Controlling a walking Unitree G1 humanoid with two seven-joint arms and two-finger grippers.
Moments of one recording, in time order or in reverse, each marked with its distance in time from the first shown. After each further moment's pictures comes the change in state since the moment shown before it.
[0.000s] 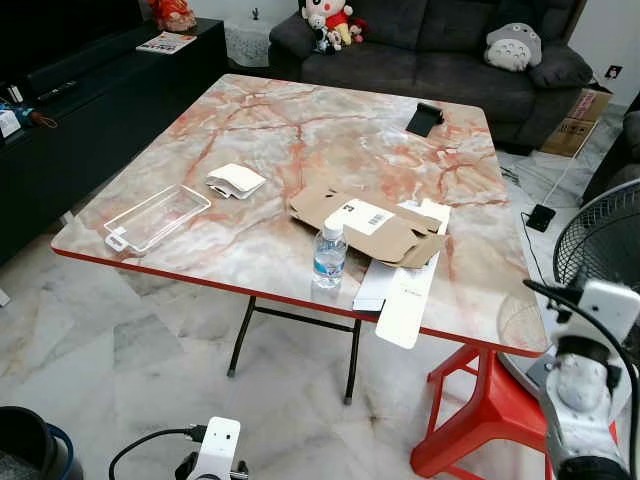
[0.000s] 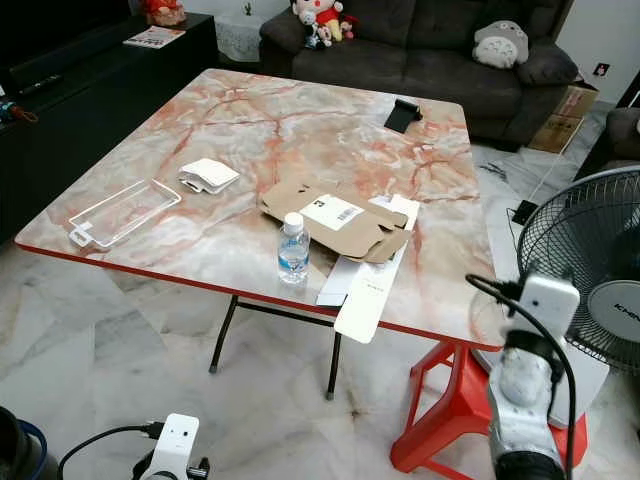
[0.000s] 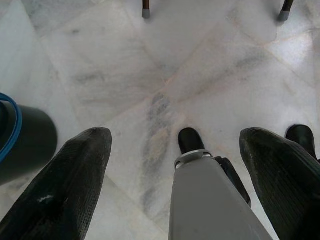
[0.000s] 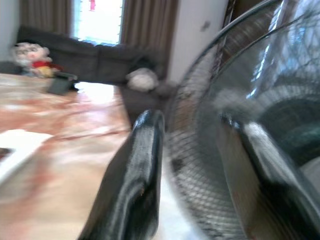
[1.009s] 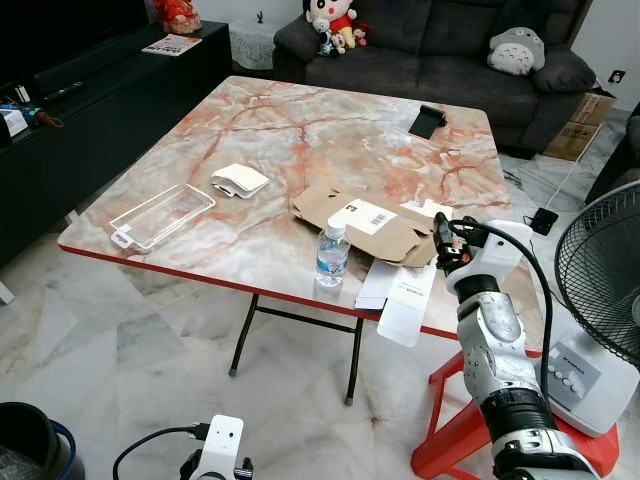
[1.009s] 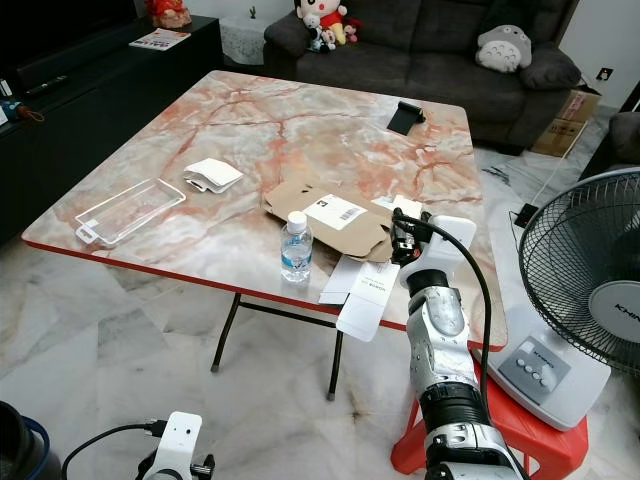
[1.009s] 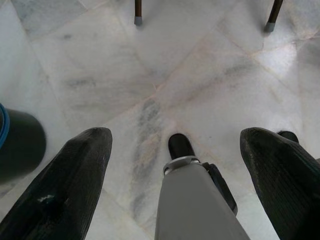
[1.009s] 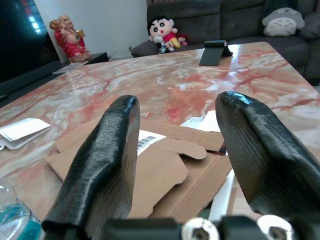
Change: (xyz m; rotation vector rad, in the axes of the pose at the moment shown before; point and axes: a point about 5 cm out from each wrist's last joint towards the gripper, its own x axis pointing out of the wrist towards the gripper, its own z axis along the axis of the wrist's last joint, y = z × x) left arm 0.000 -0.006 0.006 -0.021 -0.029 -0.038; right arm 0.014 0.108 0.033 0.404 0.132 0.499
